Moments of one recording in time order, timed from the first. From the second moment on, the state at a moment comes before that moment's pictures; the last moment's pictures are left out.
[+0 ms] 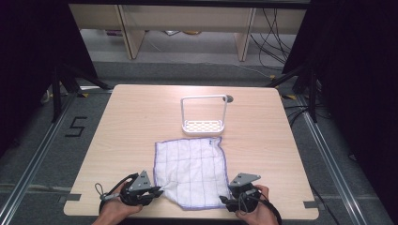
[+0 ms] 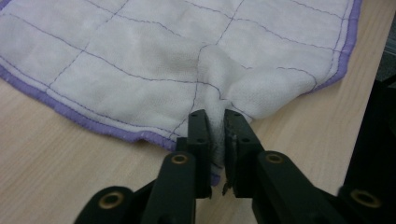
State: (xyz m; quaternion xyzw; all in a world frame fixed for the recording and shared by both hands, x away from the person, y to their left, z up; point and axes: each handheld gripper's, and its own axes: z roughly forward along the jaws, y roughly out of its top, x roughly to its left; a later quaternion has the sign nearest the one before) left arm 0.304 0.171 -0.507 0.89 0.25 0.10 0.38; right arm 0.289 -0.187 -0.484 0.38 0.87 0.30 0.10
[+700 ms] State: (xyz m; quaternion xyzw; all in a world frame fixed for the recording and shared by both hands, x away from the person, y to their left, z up) left arm 0.308 0.196 -0.485 0.86 0.29 0.05 0.42; right arm 0.382 -0.175 -0.464 0.40 0.85 0.32 0.14
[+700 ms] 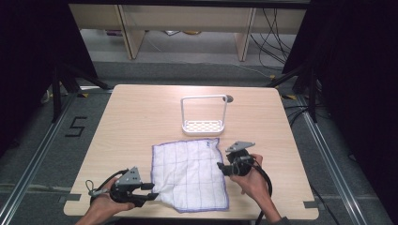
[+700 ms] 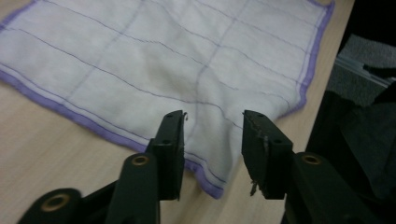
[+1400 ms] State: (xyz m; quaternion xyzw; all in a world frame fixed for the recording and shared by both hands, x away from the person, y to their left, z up) left arm 0.450 0.191 -0.506 0.83 0.41 0.13 0.35; right arm 0.469 -0.159 -0.471 0.43 0.84 0.30 0.14
